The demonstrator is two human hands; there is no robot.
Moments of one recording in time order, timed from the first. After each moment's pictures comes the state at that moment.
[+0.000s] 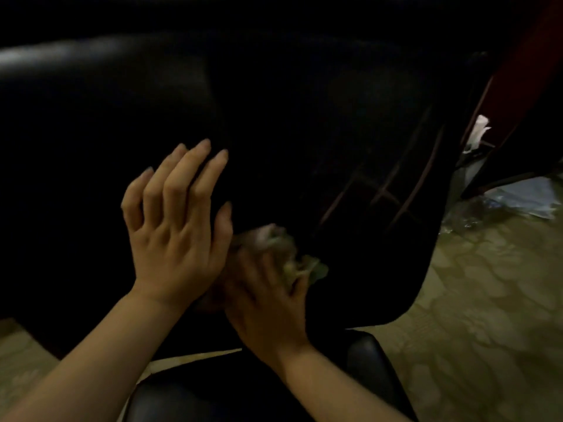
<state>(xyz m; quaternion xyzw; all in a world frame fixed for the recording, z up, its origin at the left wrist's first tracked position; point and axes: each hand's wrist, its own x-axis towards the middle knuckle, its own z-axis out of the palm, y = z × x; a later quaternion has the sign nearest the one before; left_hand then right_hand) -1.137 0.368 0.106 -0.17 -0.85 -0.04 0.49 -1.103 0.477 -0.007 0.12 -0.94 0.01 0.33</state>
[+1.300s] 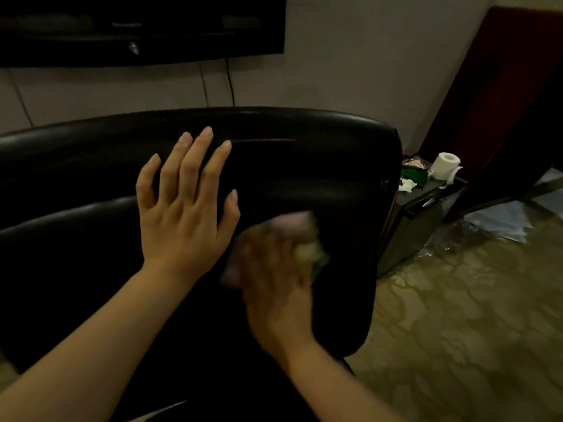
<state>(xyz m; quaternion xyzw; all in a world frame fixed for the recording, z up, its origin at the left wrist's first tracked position) -1.184 0.380 0.227 -0.14 -0.90 -0.02 0.40 -1.139 0.497 0.097 0.15 -0.91 0.14 0.36</state>
